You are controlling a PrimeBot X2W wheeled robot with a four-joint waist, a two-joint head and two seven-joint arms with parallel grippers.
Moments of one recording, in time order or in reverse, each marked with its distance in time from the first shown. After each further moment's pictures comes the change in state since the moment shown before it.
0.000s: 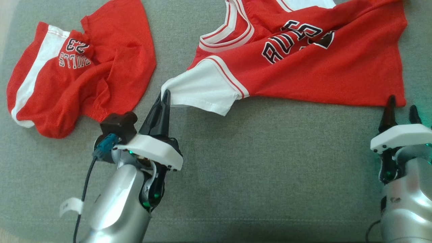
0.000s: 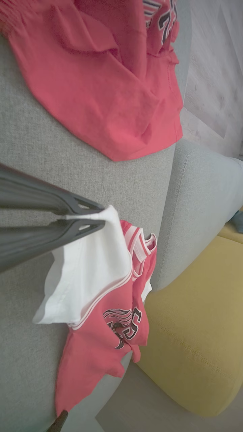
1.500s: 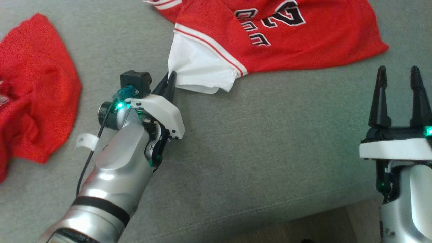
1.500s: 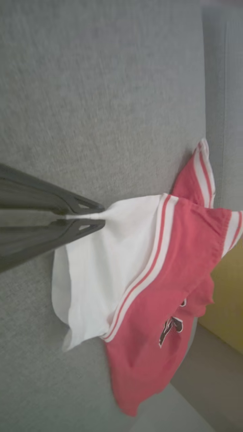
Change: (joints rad) left arm -0.393 -0.017 -0.229 0.542 -0.134 -0.033 0.018; right arm 0.288 -0.001 0.345 -0.678 -0.015 0.000 -0.125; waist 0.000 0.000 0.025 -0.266
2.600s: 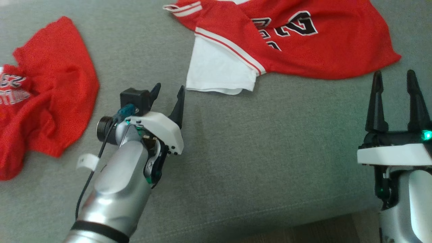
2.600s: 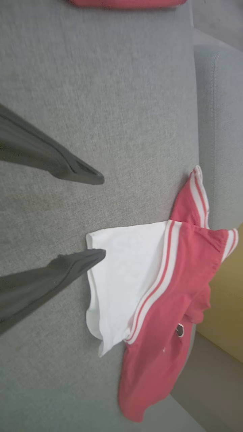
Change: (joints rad) left arm 0.173 0.007 0.139 -0.215 0.159 0.023 0.054; right arm 0.040 -0.001 0.019 -0.051 -0.007 0.000 0.025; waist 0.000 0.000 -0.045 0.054
